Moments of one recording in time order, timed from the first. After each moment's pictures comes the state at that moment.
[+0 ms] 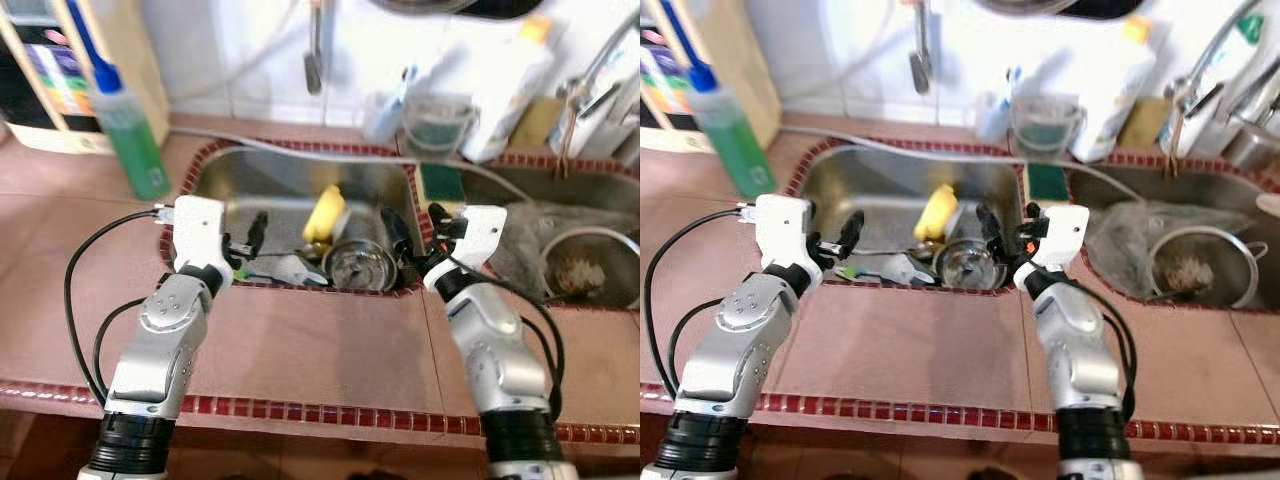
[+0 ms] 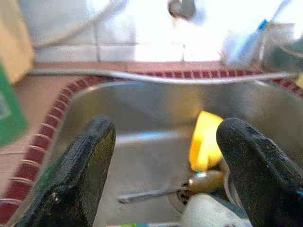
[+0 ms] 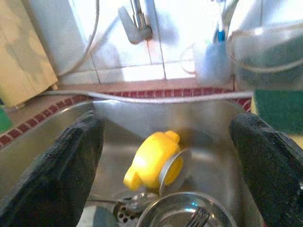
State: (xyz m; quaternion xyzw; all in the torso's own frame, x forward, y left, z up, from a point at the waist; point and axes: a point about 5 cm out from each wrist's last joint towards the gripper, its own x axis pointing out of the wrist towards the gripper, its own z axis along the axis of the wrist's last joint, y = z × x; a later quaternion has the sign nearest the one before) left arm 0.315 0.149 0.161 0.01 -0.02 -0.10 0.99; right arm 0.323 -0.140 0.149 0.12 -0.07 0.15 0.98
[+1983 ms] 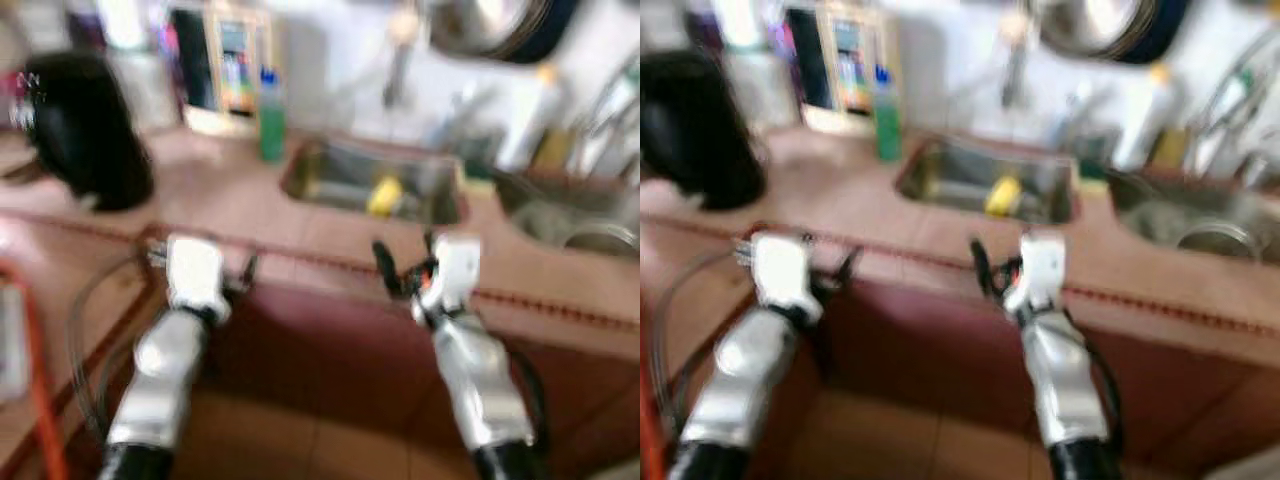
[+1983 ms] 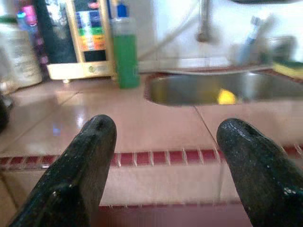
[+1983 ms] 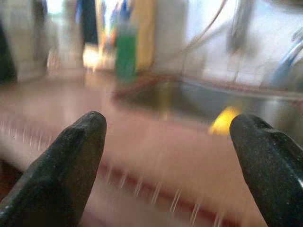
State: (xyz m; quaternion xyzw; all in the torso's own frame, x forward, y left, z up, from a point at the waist) left arm 0.299 0.151 0.107 0.06 -0.03 -0.14 0.99; right arm 0.306 -0.137 0.098 0.01 -0.02 0.15 0.99
